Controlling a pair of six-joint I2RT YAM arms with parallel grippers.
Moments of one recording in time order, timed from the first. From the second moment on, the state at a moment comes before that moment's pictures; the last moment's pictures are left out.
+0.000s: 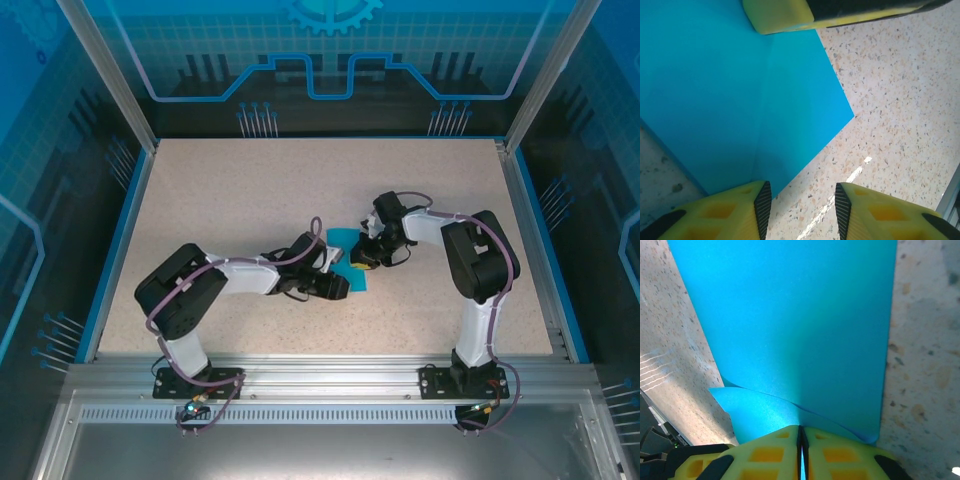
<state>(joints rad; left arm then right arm) -0.72 1.75 0.79 0.03 0.43 -0.54 0.37 1.97 1.14 -0.52 -0.62 0.52</state>
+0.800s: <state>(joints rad) -0.66 1.73 0.94 -0.06 0.50 -0.56 0.37 1.97 1.15 -0.54 -0.62 0.51</state>
